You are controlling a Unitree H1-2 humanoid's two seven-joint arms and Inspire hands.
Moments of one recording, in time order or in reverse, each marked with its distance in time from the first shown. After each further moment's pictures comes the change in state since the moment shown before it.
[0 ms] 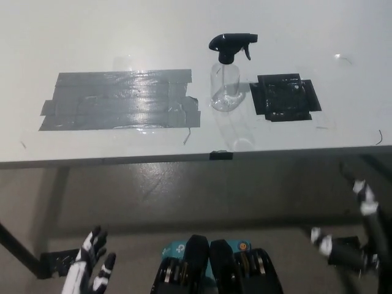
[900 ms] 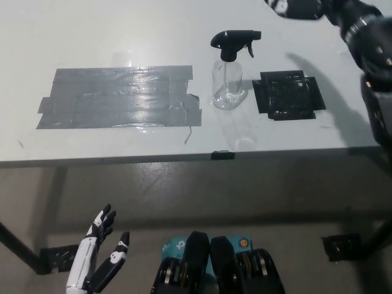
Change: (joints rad) left_arm -0.139 0.015 -0.003 0.124 0.062 0.038 0.000; right_arm -1.121 -0.093 0.053 0.885 0.124 0.414 0.287
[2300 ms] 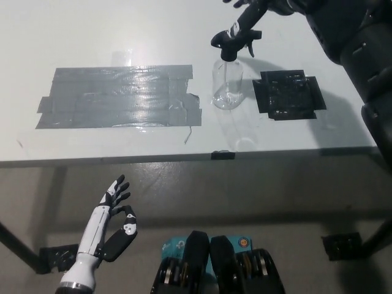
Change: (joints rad) left_arm -0.135 0.014 -0.025 0.042 0.076 0.017 0.000; right_arm -0.467 0.101 0.286 0.877 -0.122 -0.097 0.288
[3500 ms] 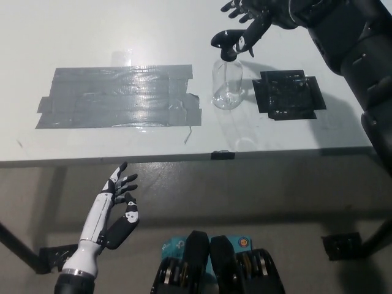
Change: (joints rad) left_arm -0.050 0.000 0.000 -0.001 0.018 0.000 0.000; right_arm 0.027 -0.001 -0.001 0.010 -0.015 -0.006 0.003
